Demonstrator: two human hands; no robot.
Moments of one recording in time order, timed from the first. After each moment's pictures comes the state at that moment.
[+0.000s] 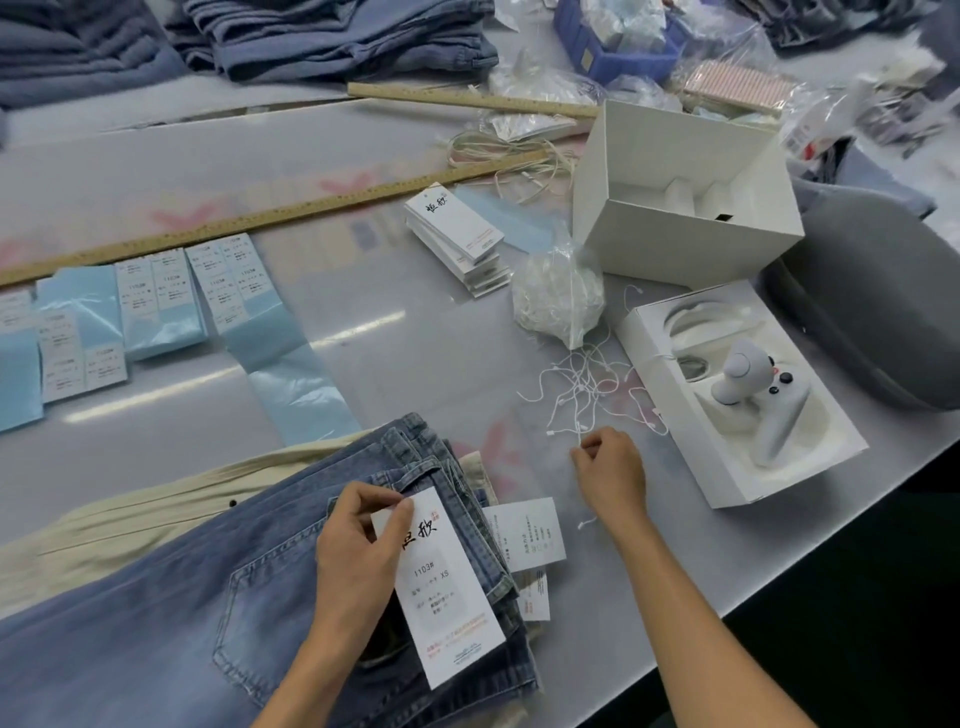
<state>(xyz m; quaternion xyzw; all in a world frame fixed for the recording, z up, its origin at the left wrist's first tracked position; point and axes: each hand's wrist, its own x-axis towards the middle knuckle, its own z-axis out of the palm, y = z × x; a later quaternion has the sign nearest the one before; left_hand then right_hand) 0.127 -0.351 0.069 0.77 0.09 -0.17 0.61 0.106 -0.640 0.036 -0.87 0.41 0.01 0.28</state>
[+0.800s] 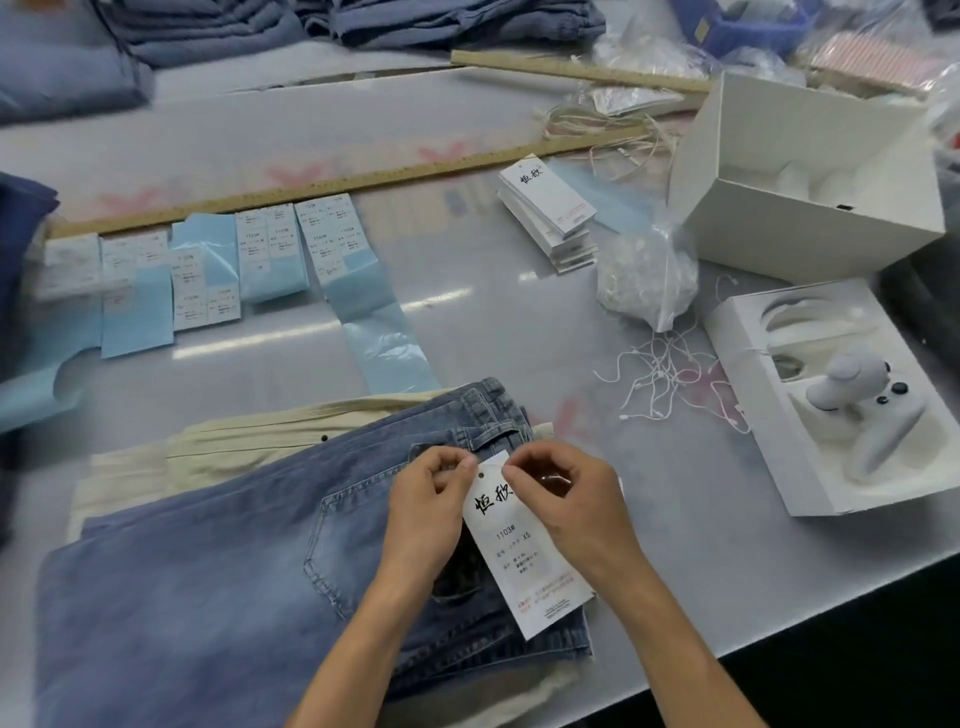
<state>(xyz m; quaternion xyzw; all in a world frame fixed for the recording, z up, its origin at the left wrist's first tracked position) 0.123 -0.342 0.091 0.72 0.13 -0.23 0.64 0.086 -0.495 0.122 -0.78 0.17 0.03 0.61</state>
